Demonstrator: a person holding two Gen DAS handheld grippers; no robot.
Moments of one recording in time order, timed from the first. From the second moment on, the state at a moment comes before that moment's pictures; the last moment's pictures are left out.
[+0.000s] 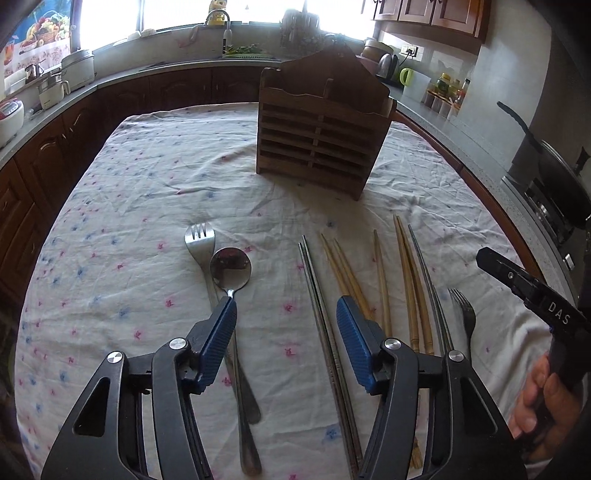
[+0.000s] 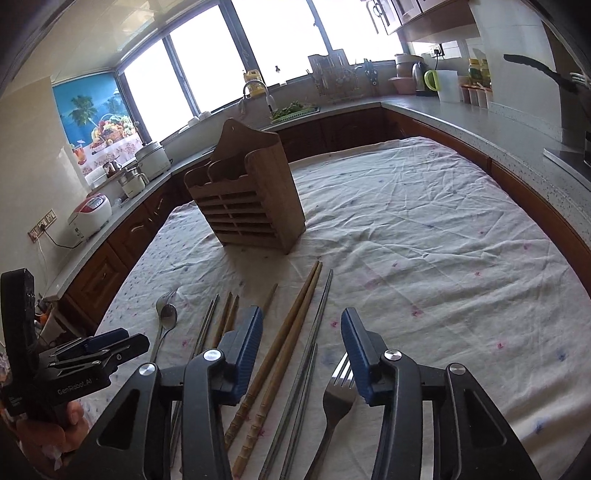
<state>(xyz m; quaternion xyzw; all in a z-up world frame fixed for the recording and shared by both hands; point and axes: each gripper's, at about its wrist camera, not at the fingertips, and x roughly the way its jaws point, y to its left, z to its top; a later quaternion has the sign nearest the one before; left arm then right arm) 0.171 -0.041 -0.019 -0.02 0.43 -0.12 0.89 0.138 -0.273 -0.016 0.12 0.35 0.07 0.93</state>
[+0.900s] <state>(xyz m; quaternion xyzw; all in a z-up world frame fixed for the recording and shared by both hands) 0.248 -0.080 -0.060 0.05 0.49 -0.13 0.86 0.228 -0.273 -0.063 0.09 0.45 0.05 0.89</state>
